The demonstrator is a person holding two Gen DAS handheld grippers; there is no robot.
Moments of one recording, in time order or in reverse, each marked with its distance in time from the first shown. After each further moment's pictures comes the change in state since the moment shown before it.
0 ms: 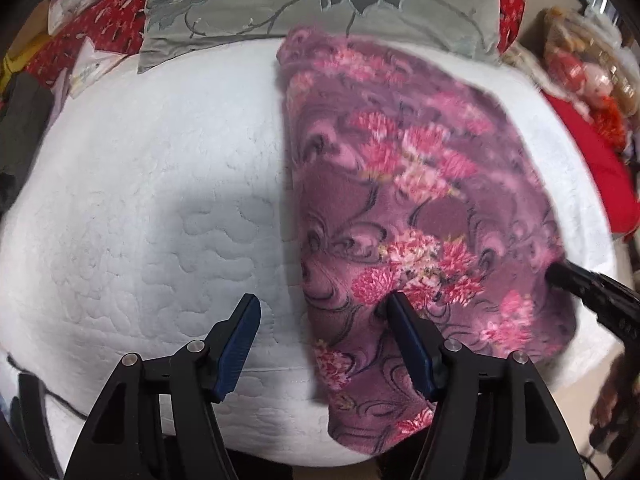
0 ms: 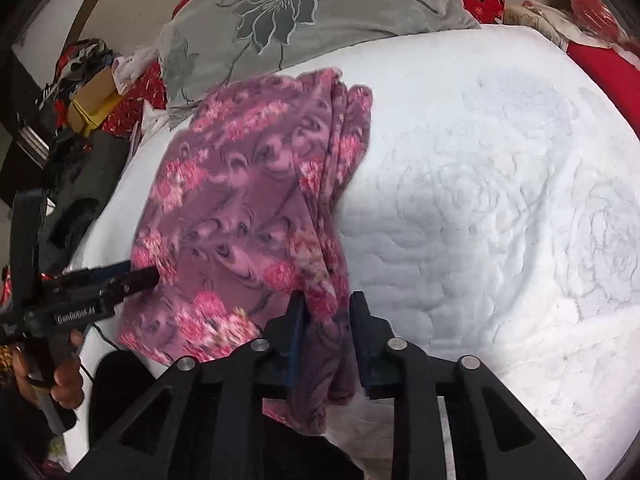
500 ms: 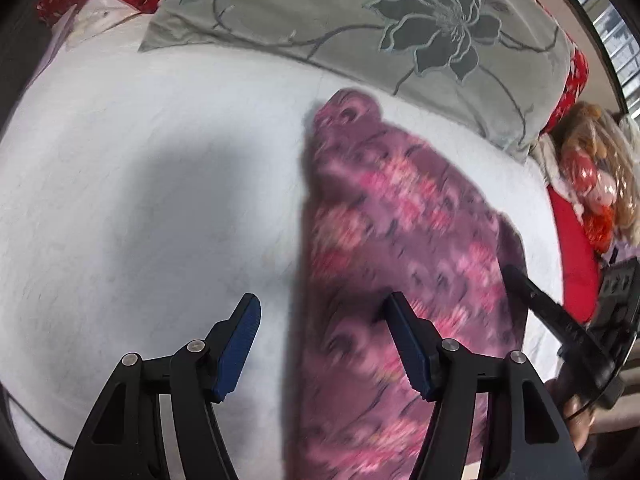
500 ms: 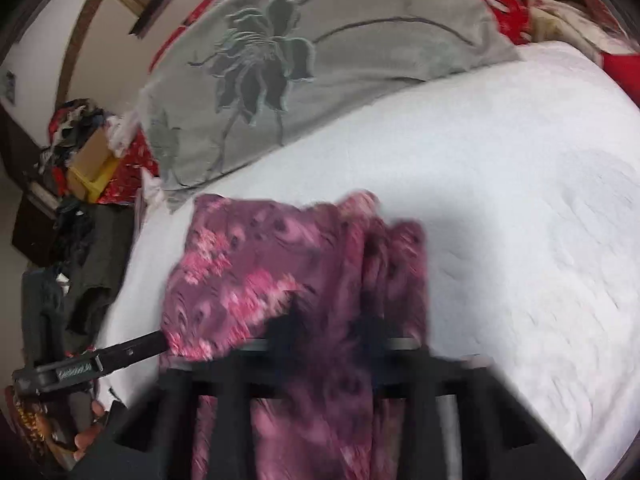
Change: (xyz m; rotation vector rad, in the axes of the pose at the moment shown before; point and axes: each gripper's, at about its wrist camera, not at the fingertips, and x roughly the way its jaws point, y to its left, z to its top) left arm 0.034 0.055 0.107 -0.262 0.032 -0.146; right arm 0.054 0.006 0.122 0.093 -0.090 0.092
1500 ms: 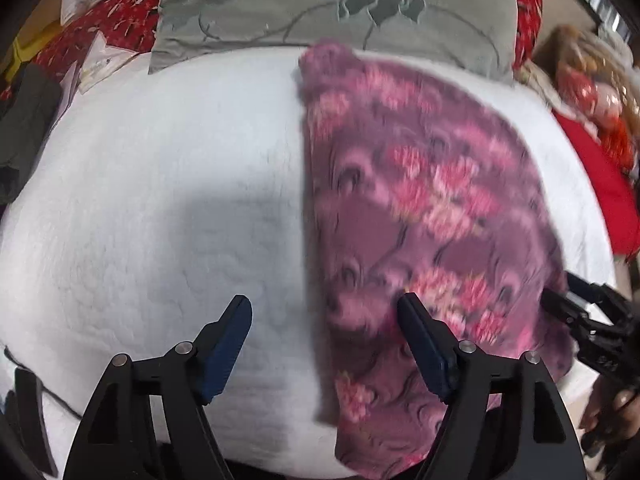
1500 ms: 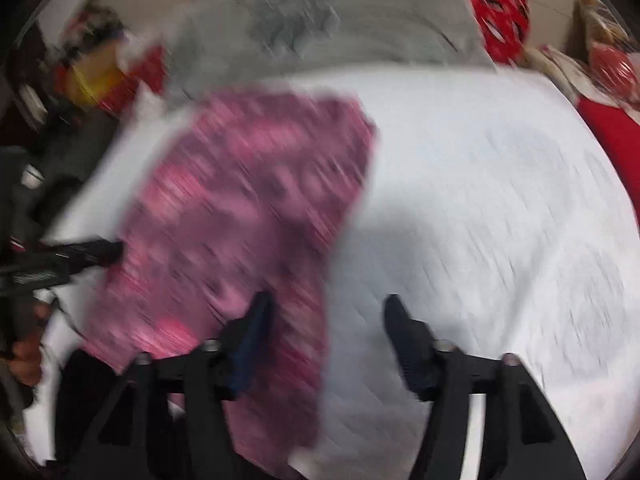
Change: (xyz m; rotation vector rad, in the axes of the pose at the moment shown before) left arm -0.007 -0.022 -0.105 0.228 -0.052 0.199; right arm -0.051 -0.004 -0.115 -0.234 0.088 -0.226
